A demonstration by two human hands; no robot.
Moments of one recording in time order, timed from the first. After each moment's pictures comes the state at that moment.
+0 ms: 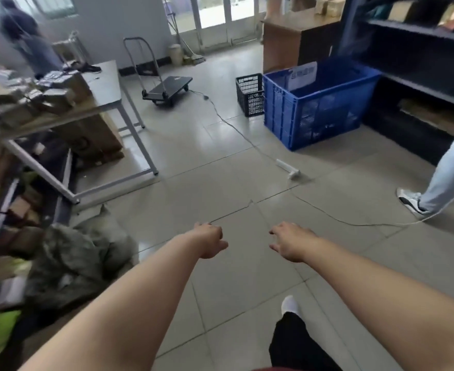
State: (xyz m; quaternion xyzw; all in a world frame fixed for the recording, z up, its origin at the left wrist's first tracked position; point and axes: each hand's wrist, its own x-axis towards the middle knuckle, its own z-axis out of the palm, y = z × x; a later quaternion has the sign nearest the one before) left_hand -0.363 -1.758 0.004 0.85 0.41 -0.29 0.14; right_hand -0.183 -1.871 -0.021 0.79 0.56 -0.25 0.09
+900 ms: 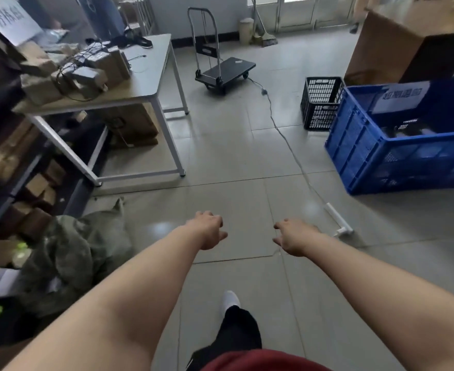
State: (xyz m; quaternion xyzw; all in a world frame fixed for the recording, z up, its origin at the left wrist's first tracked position) left_hand -0.226 -1.389 -0.027 0.78 0.56 -0.22 0.19; right_hand -0.010 -1.451 -0.034 0.70 0.65 -0.25 0.15
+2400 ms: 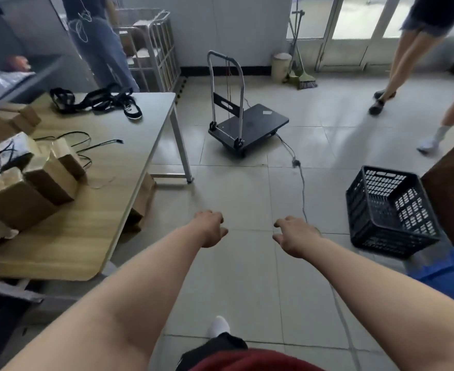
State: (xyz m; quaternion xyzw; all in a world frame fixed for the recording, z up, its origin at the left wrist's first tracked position) left_hand -0.084 -0.449 -0.008 0.73 0.62 -0.16 0.23; right_hand 0.134 -0.484 -0.015 0.69 0.68 -0.21 0.13
